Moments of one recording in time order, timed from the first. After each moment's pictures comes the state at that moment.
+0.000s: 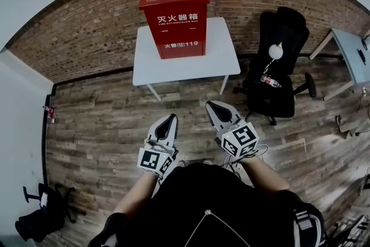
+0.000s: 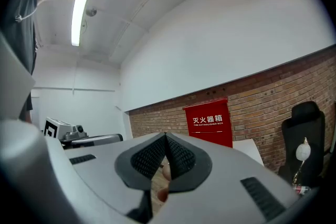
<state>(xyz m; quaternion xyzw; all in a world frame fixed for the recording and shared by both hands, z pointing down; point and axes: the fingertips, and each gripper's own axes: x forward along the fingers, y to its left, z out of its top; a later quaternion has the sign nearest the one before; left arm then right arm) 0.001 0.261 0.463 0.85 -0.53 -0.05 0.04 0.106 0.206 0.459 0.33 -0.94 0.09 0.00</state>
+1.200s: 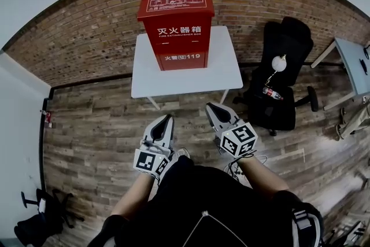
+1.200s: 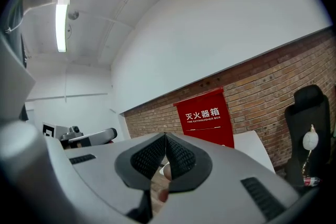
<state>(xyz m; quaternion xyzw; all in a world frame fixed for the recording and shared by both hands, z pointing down) -0.032 0.166 0.461 0.84 -0.53 -0.06 0.03 0.085 0.103 0.482 0.34 -0.93 0.15 0.01</state>
